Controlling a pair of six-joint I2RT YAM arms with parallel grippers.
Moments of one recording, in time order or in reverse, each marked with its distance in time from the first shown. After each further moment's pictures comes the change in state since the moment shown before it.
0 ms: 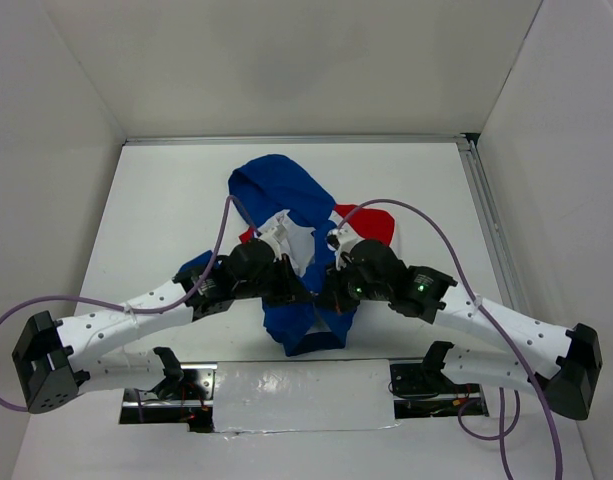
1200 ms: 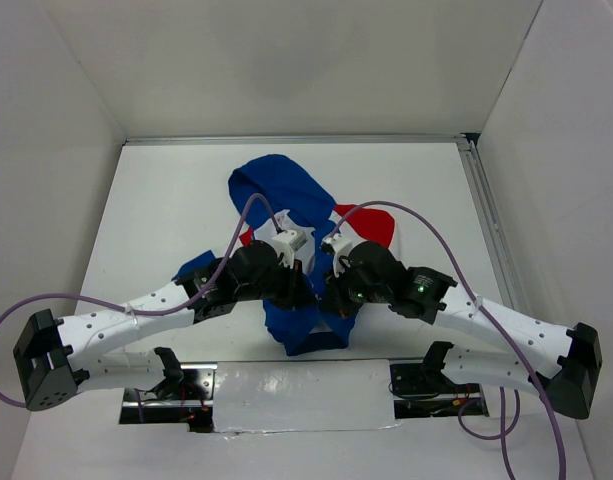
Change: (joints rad) left arm -0.038 0.004 0.005 0.076 0.033 0.382; right arm 0.016 0.000 0.010 -0.058 -0.002 -0.164
